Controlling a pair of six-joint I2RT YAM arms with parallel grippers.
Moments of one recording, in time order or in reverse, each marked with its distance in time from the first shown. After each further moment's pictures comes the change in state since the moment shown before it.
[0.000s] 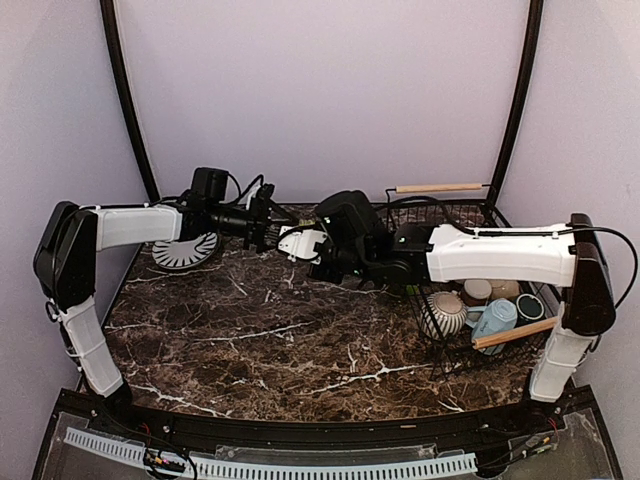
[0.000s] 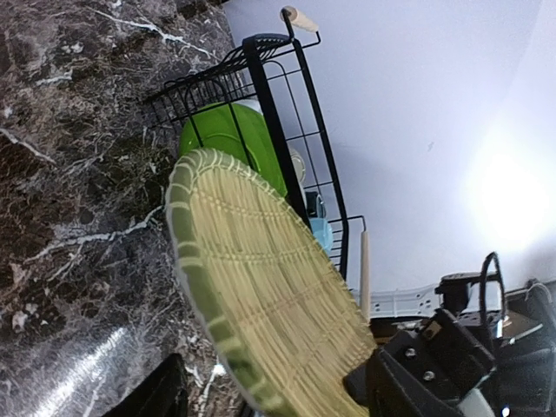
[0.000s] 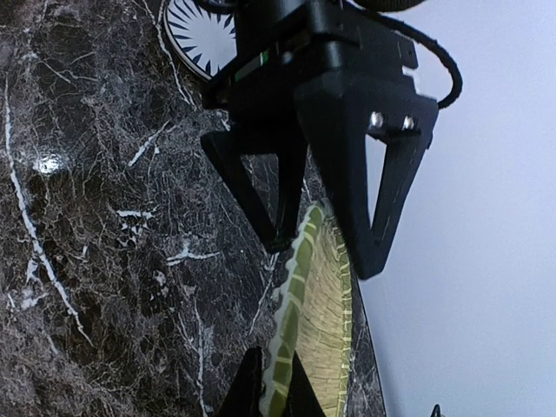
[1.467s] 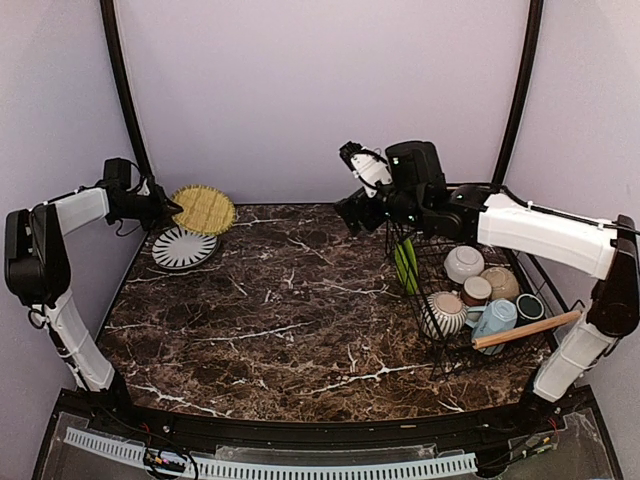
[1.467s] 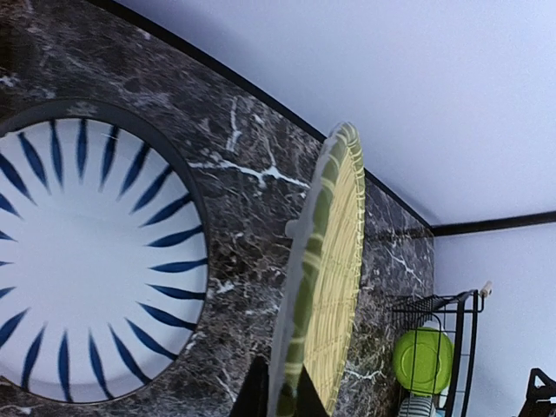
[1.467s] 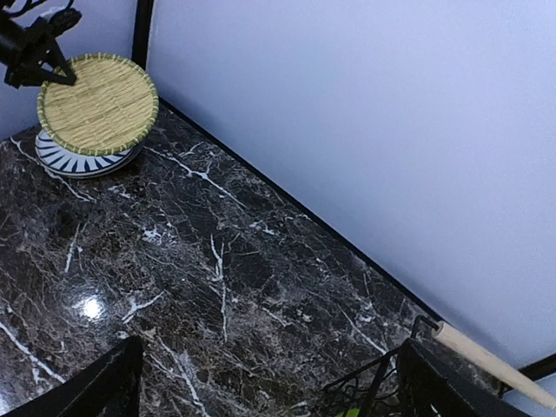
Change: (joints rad) left arm 0.528 -0.054 0.101 -0.438 -0.389 0.298; right arm -0.204 -0.145 -0.027 0.036 -0.073 0.421
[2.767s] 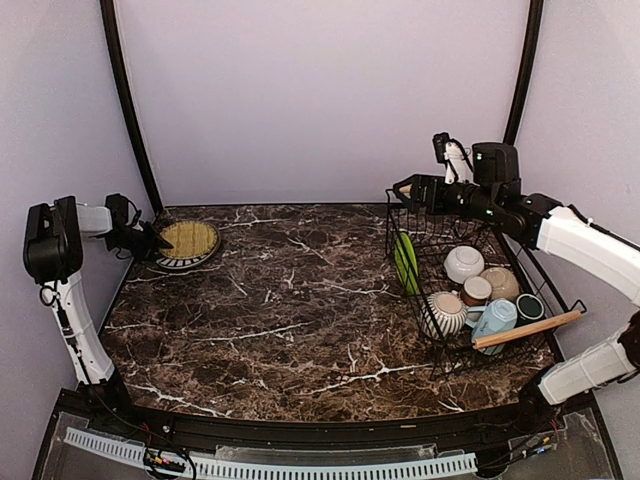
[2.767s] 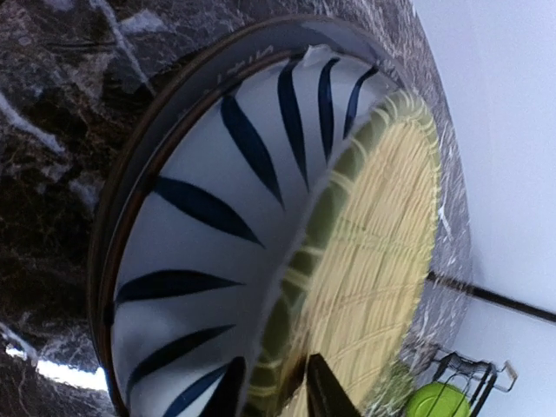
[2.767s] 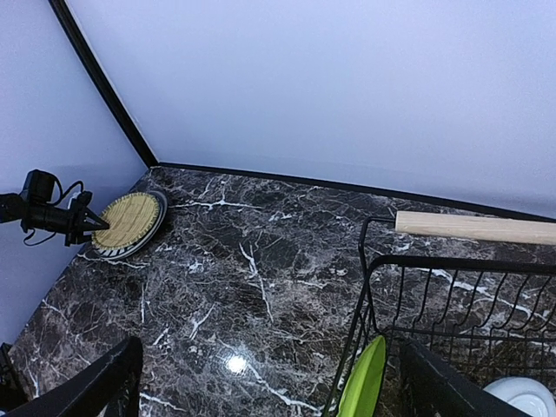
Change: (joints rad) left arm 0.165 0.267 0.014 -0.048 -0.058 -0.069; right arm -0.370 -0.300 -0.256 0.015 -0.420 0.539
